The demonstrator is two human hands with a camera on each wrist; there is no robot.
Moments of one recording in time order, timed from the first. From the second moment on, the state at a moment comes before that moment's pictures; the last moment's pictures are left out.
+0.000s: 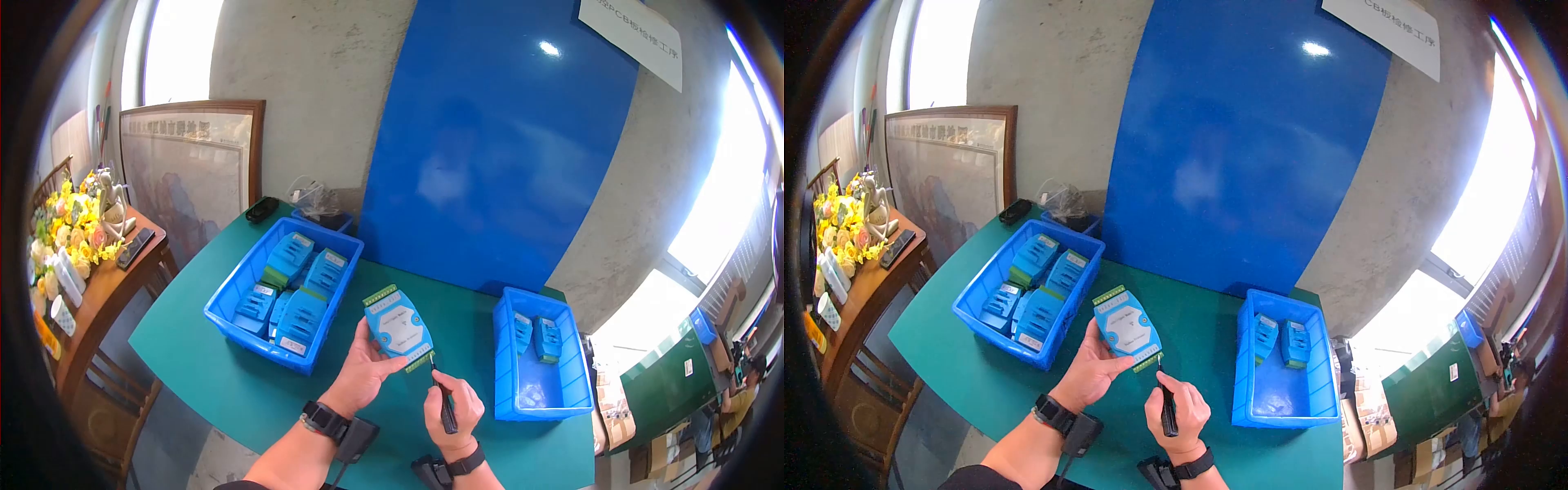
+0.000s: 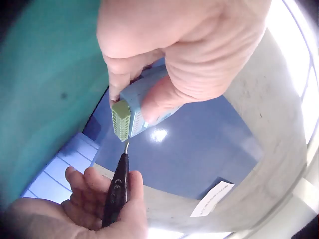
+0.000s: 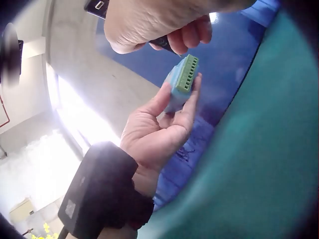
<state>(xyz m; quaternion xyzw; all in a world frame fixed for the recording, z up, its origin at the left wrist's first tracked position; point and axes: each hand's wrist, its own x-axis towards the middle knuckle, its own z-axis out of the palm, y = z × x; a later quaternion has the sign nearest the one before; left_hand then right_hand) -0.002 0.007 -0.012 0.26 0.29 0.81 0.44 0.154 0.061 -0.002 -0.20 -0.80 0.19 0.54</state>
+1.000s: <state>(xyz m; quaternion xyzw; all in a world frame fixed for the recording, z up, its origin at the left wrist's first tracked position) 0.004 0.001 -0.005 0.38 0.40 0.64 0.54 0.159 0.056 0.011 -0.13 -0.78 0.19 0.58</state>
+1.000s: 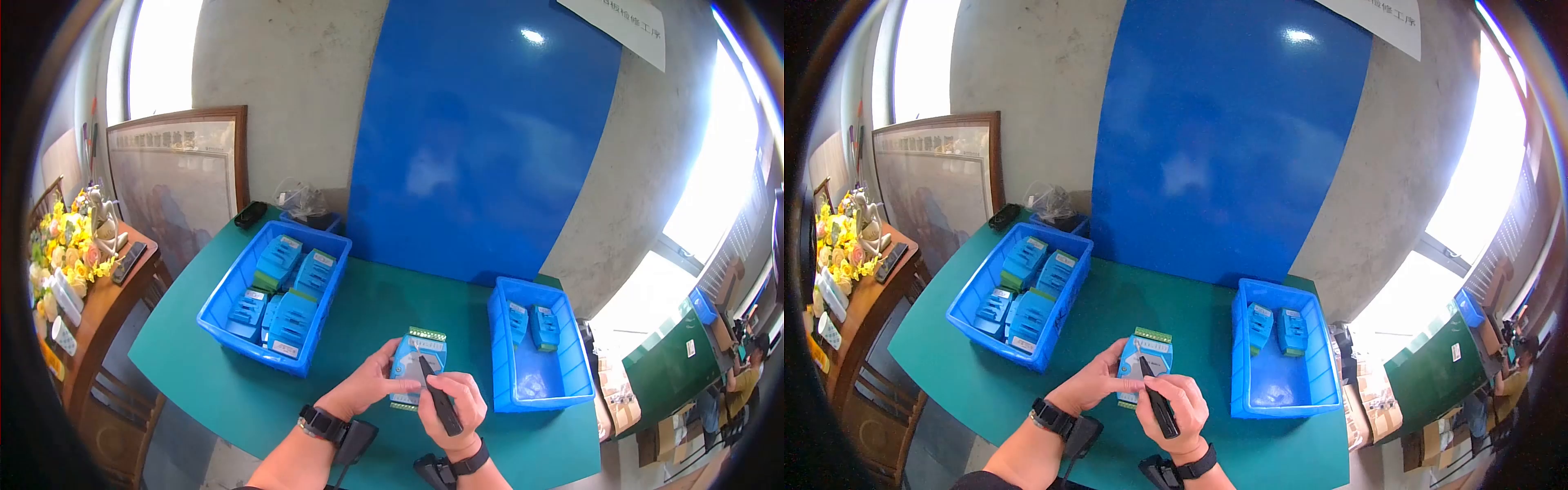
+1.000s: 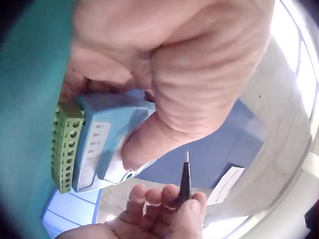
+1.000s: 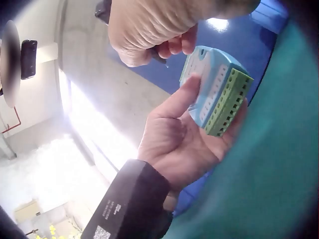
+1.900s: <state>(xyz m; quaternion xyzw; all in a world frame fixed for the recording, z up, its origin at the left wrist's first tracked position) 0.007 -0.004 0.003 0.39 0.38 0.66 0.52 0.168 0.067 0.008 -0.17 -0.73 0.26 0.60</state>
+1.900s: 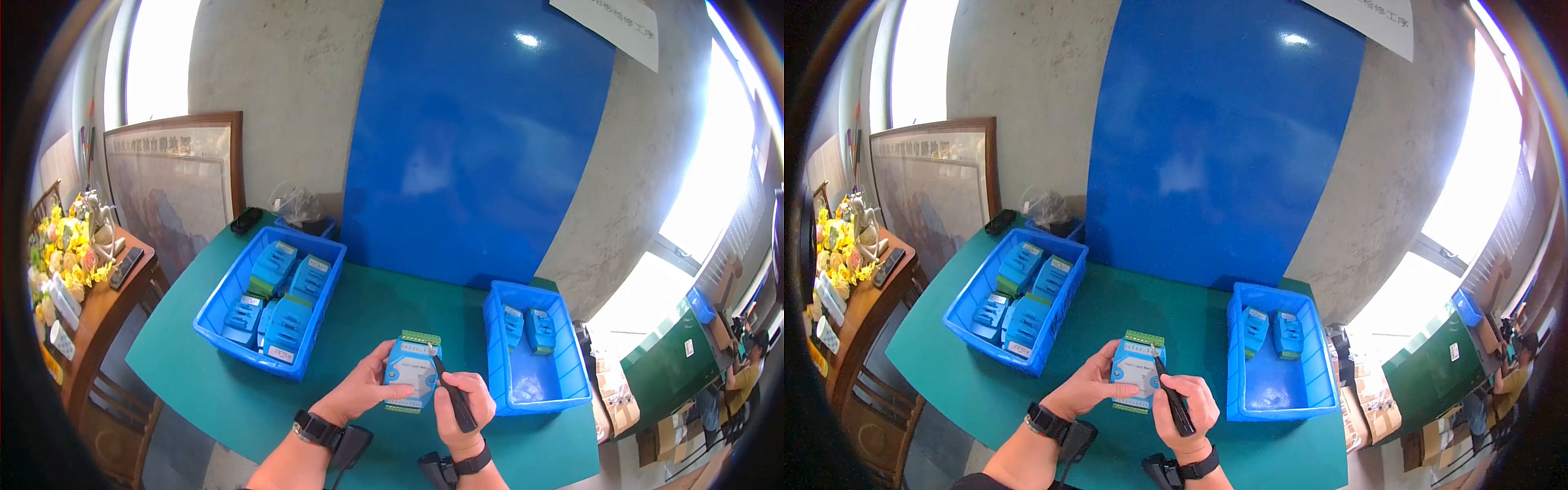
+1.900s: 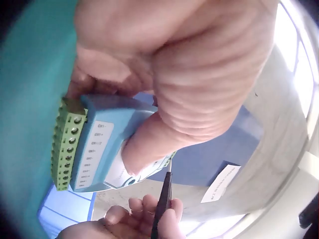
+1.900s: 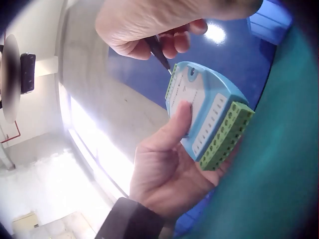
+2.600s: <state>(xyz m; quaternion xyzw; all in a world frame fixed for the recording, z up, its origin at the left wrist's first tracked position) 0.010 -0.001 -0.001 0.26 0.34 0.72 0.55 0.171 0.079 0.025 -0.26 -0.66 0.50 0.50</state>
